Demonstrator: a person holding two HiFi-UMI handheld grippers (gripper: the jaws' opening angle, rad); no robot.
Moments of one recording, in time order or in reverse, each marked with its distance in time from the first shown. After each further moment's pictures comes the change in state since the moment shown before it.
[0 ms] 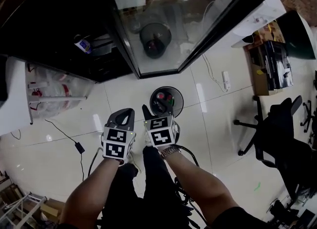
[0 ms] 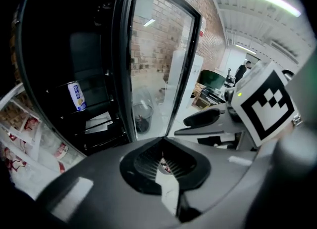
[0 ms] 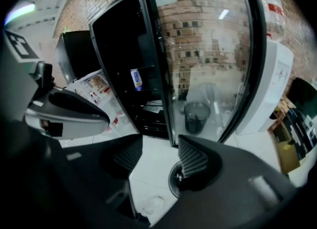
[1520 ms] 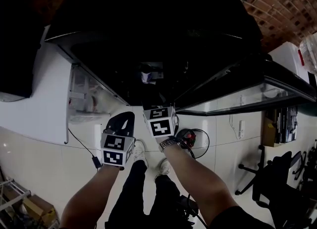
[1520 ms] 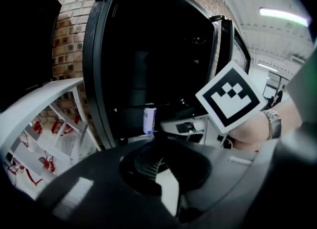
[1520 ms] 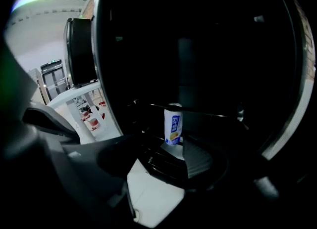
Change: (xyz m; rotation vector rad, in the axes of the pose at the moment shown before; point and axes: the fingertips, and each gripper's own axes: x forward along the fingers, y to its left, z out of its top) left arm -0.089 0.280 0.050 -0.166 -0.225 0.205; right arm 0.177 0.172 0.246 -0.197 -0.145 0.104
